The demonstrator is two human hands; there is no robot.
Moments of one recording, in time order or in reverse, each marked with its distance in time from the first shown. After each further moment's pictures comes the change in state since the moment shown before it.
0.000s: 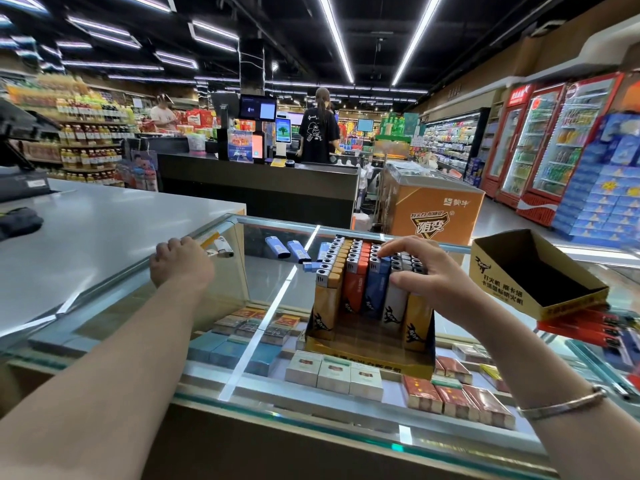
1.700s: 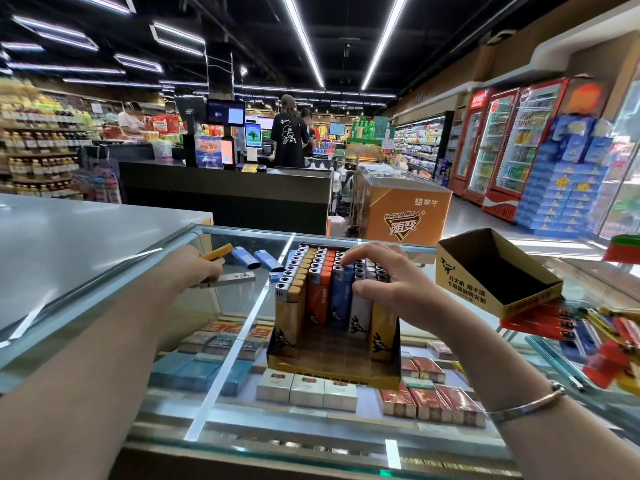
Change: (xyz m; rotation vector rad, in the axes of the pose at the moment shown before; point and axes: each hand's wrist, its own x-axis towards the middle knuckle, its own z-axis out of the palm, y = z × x) left_hand 0.002 0.051 -0.014 -0.397 -0.383 0.076; right_hand 0.001 0.003 -0.005 -0.064 -0.039 0.024
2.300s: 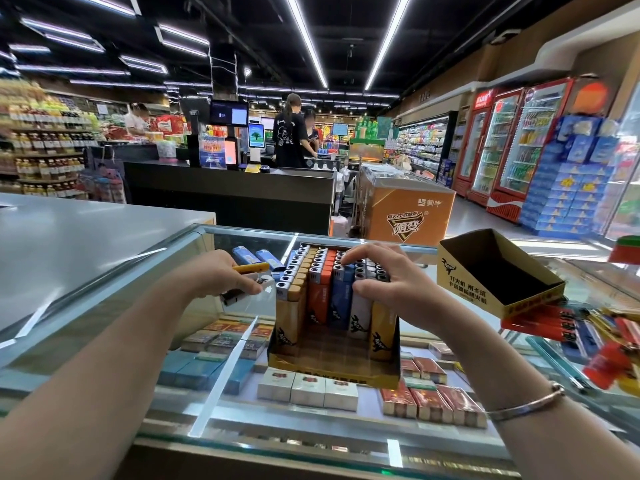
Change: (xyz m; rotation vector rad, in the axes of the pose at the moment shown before) left_hand -0.015 0.014 0.012 0.071 -0.244 0.181; right_hand -0.002 -0.001 -0.001 -0.005 -0.012 -0.005
